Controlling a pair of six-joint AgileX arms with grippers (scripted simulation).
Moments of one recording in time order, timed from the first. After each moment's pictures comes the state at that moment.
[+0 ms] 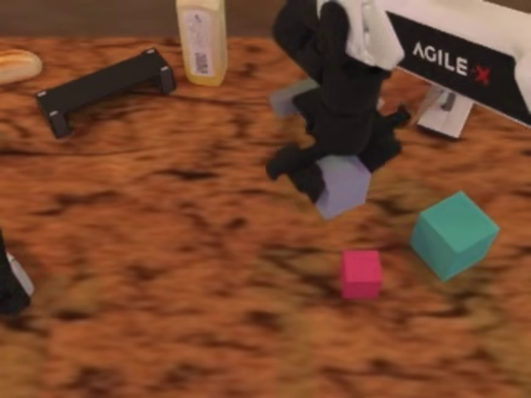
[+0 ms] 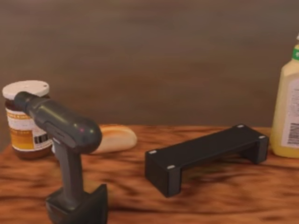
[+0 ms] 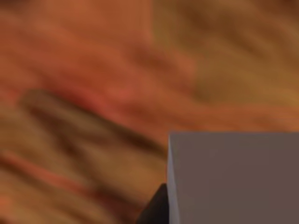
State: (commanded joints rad) left arm 0.02 0.00 0.00 0.00 0.00 0.00; right arm 0.57 2.35 2.06 -1.26 0.01 0.11
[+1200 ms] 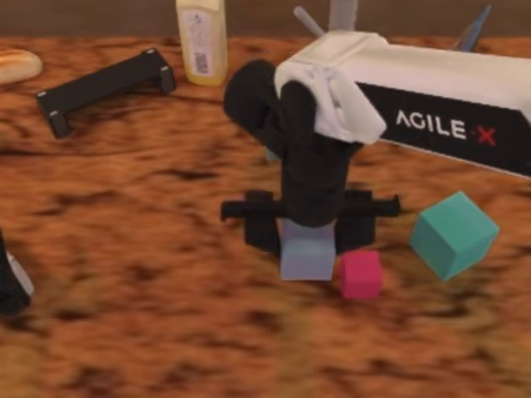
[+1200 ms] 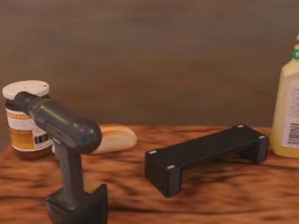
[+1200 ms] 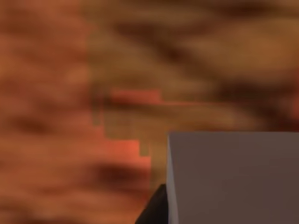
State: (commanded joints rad) left arm 0.02 0.00 0.00 0.00 0.00 0.00; right arm 0.75 2.17 1.73 -1.12 0.01 0.76
